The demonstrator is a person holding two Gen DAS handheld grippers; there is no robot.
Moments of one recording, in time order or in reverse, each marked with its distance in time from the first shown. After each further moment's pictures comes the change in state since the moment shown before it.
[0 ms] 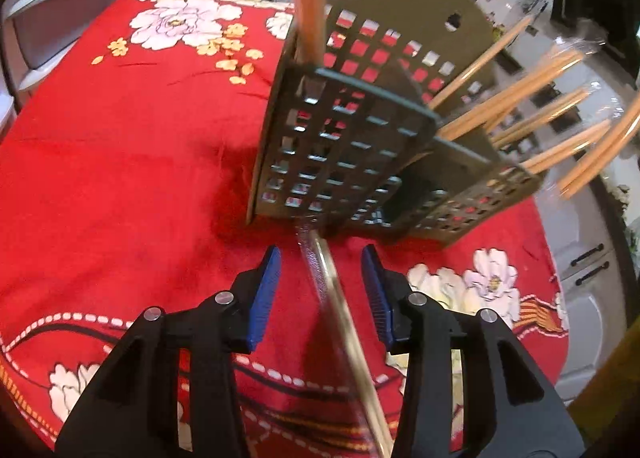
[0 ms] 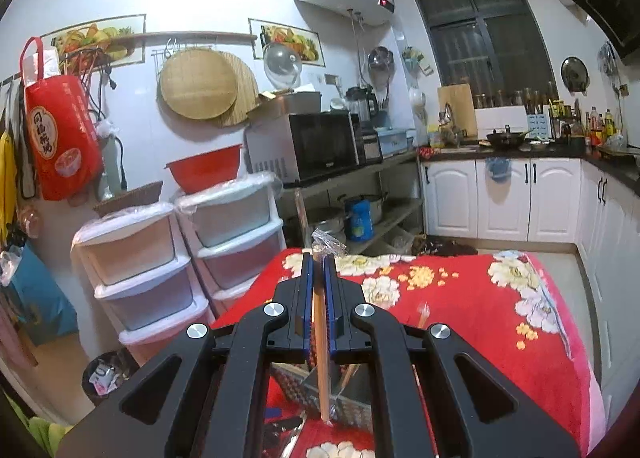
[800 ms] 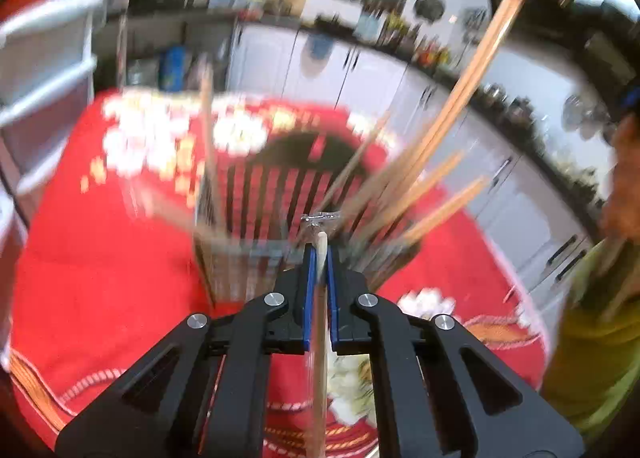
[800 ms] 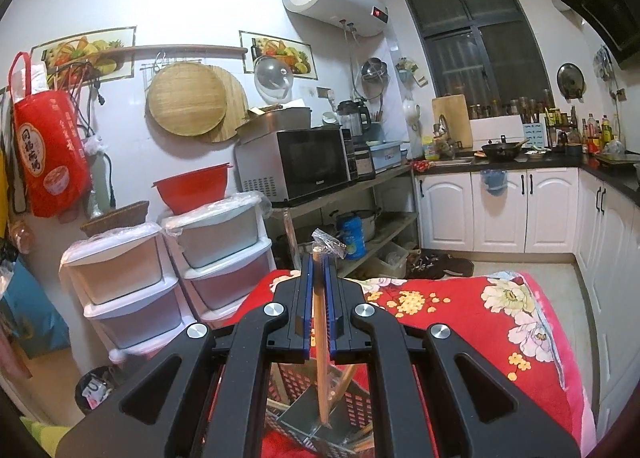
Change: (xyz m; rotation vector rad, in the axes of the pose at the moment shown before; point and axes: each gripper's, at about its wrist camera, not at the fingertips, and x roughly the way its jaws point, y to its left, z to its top) left arm -0.100 -0.060 0.031 0.190 -0.243 -0.080; right arm 0.021 -0.025 0.029 0.007 -0.036 -0.016
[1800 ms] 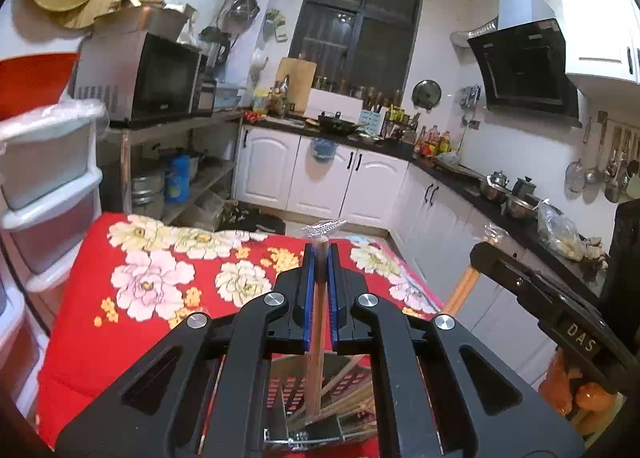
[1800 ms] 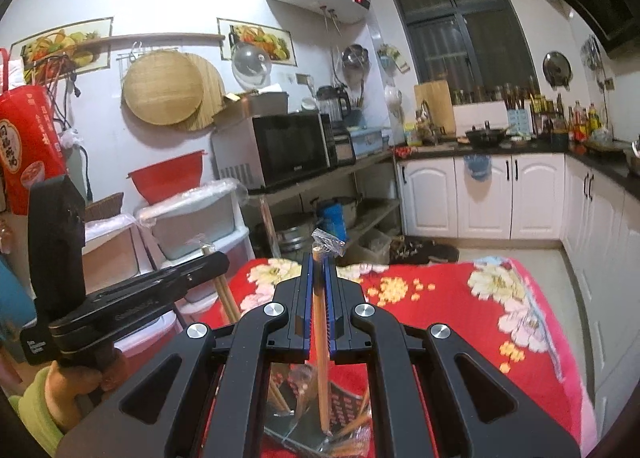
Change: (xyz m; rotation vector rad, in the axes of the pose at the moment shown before) left arm -0.008 -0.018 0.100 0.018 -0.317 0.051; right arm 0.031 -0.013 -0.027 0.035 0.065 -0.066
